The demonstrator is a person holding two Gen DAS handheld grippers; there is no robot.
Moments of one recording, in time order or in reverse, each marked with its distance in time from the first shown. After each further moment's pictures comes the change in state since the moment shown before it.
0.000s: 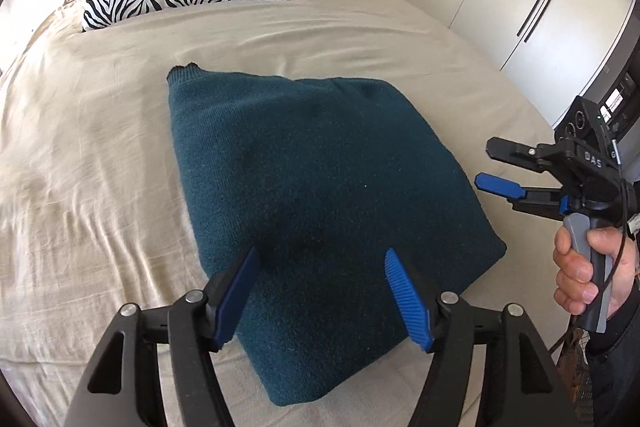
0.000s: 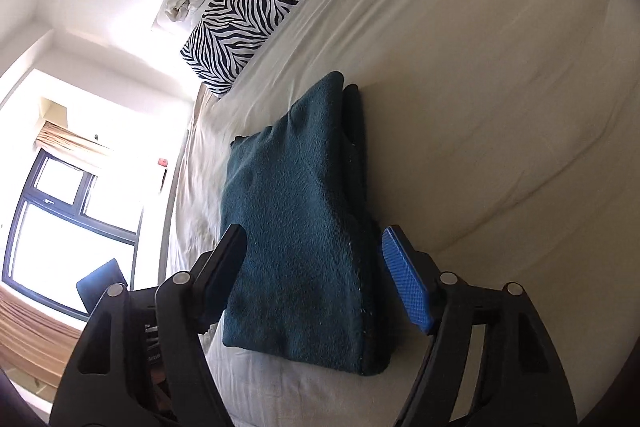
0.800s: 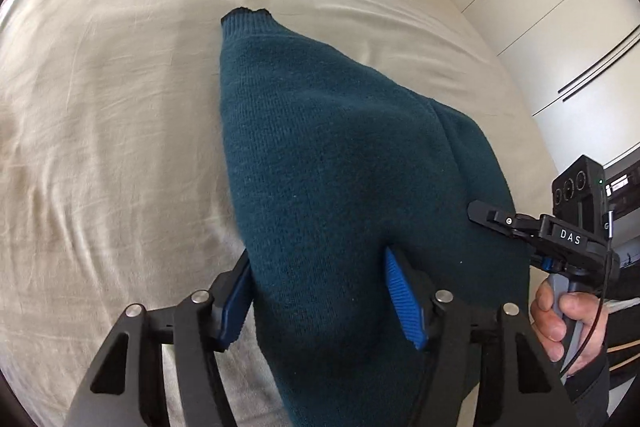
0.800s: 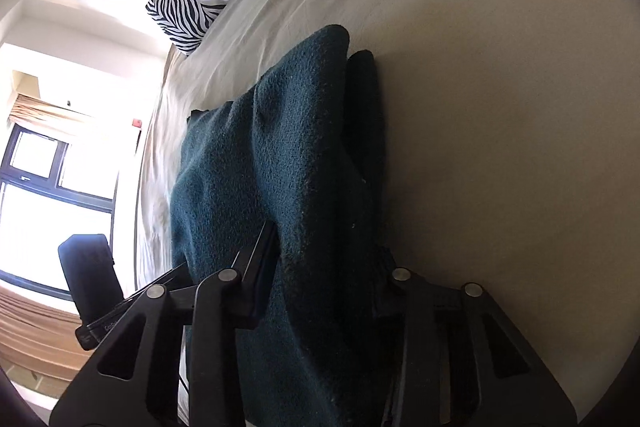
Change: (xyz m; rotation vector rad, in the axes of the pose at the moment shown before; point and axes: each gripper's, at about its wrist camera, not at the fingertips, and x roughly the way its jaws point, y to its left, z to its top) left arm 0.060 0.068 0.029 -0.280 0.108 -0.049; right arm 0.122 0.017 0.052 -0.064 0.172 -0.121
